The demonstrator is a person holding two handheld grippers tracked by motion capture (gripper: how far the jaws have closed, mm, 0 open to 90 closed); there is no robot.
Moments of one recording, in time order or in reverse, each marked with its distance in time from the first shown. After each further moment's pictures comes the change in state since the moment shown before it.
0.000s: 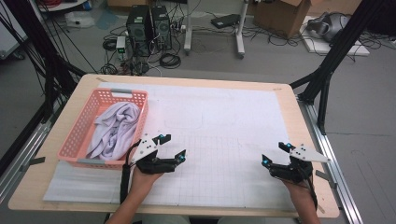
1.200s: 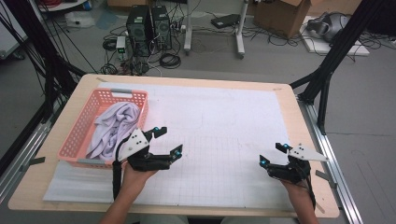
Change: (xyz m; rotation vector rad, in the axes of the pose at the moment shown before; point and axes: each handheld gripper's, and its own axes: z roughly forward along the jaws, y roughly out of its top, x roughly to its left) left arm -0.006 0.050 -0.026 -0.081 -0.017 0.034; right arm 0.004 0.001 0.004 0.001 0.038 0.029
